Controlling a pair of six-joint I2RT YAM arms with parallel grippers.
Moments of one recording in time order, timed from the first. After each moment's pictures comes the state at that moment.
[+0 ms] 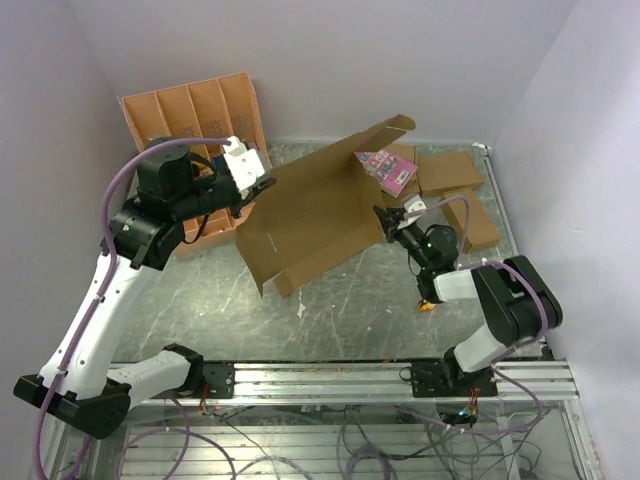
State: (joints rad) left arm -0.42 1.09 1.42 -0.53 0.59 0.50; right arm 0.29 1.54 0.40 1.25 -0.39 -0.16
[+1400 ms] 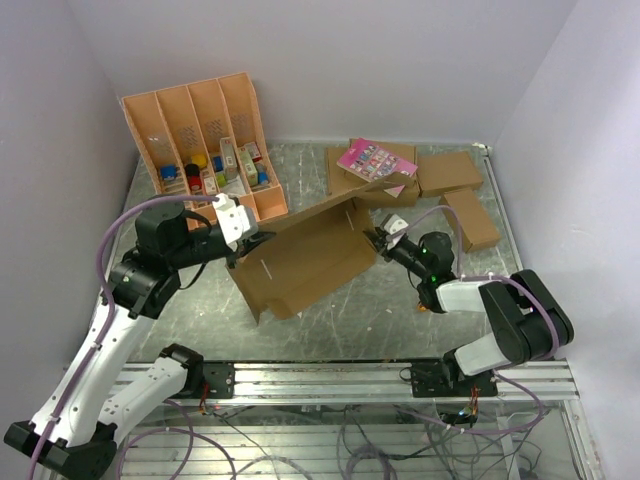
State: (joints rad) left arm -0.42 0.80 1.03 -0.44 0.71 0.42; right arm 0.36 1.48 0.34 1.12 -0.48 -0.38
